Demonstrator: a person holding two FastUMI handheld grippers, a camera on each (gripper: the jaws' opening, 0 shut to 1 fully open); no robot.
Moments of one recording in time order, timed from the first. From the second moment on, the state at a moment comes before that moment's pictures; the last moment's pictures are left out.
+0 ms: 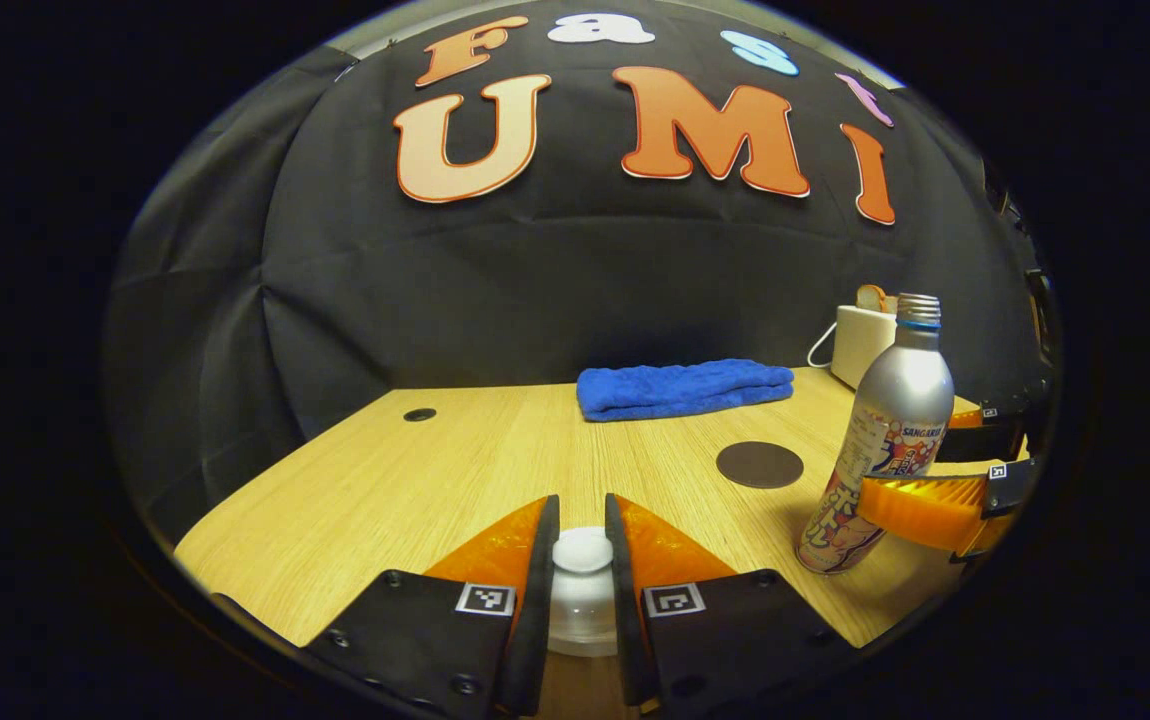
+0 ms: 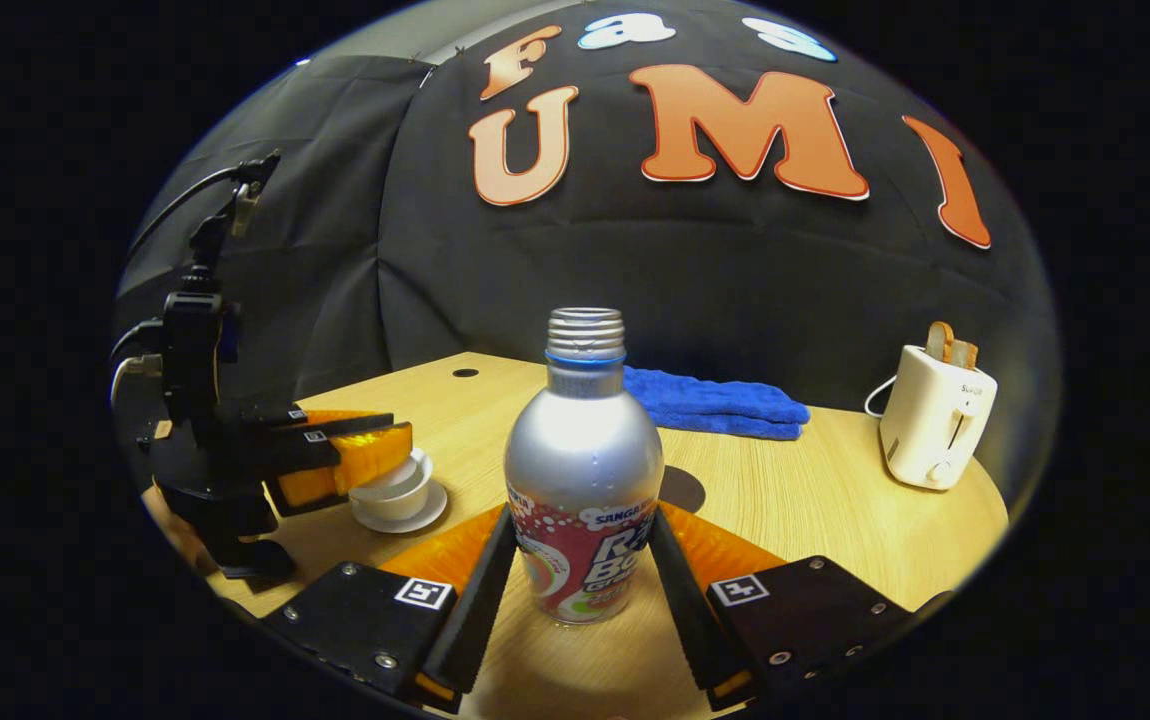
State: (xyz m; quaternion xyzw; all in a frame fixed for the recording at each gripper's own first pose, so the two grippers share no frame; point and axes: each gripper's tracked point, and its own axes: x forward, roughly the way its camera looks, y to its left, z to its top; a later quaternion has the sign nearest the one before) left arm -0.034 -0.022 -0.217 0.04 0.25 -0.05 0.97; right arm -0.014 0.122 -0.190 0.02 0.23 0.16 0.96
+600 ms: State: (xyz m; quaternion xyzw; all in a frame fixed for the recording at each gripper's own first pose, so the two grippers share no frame) left arm -0.019 0.022 -0.175 0.04 0.21 0.00 0.98; right arm 0.006 0.107 -0.166 -0.13 0.19 0.14 0.96
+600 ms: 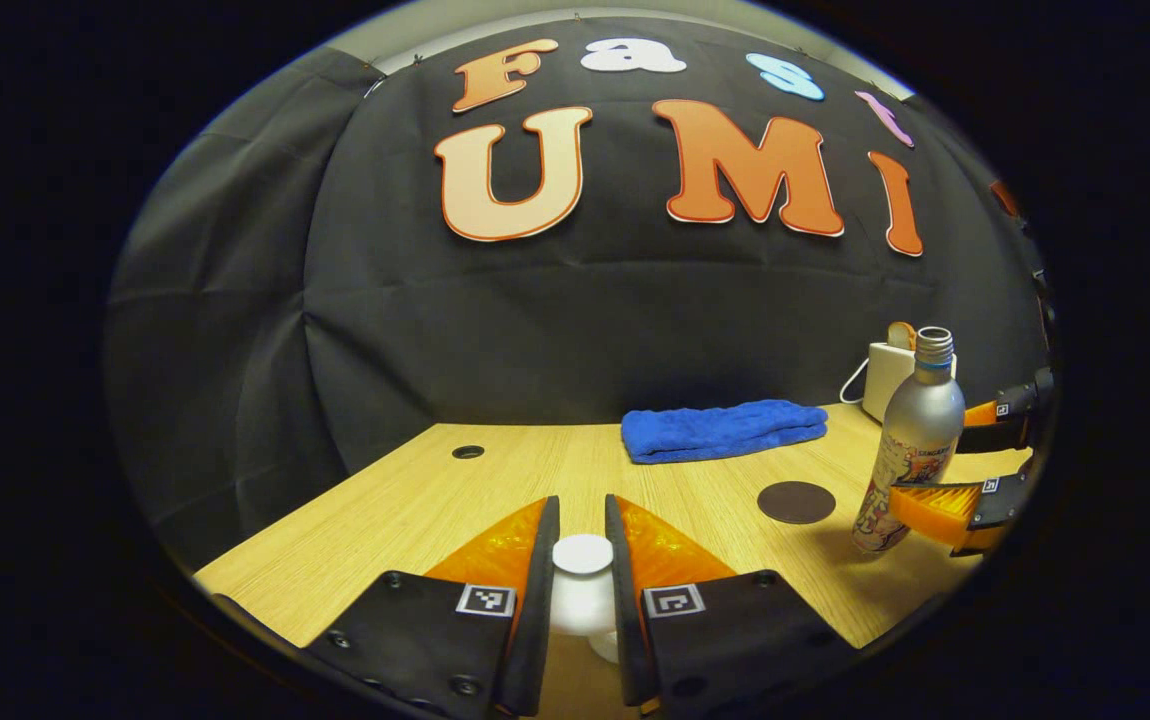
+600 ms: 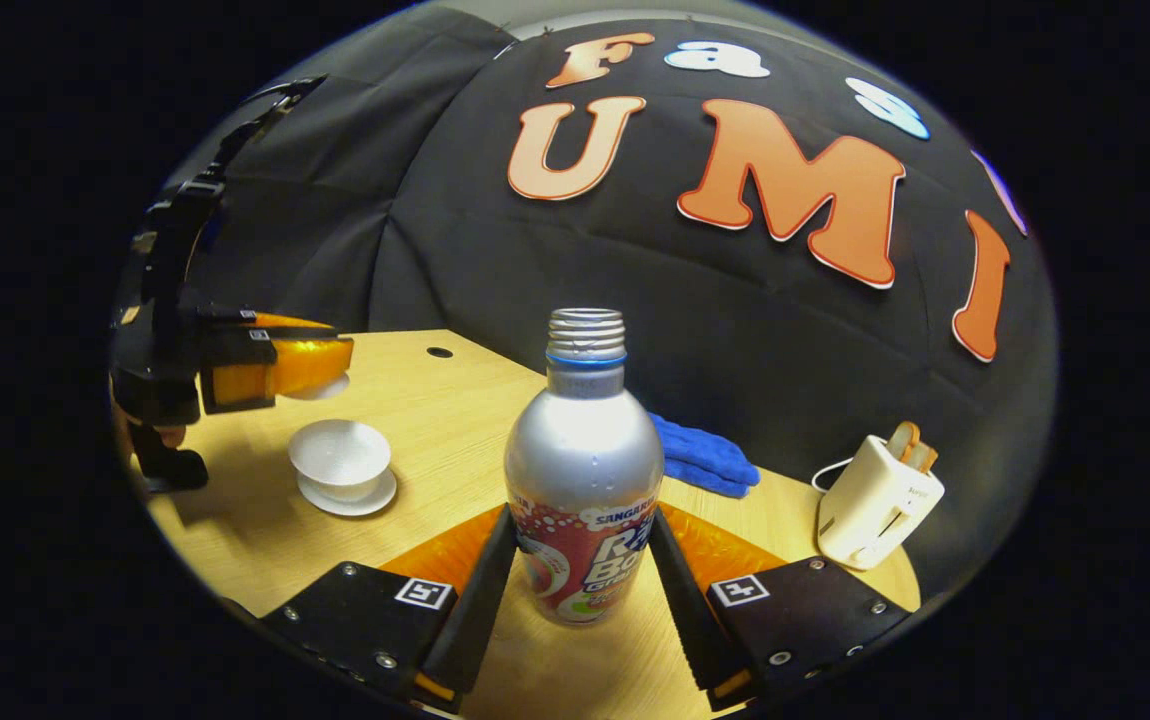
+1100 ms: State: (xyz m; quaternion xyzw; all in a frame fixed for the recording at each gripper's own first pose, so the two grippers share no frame) left arm -0.031 0.063 -0.164 0.03 0.20 0.02 0.98; right arm 0.020 0.106 -0.149 -0.33 0.14 0.16 0.92
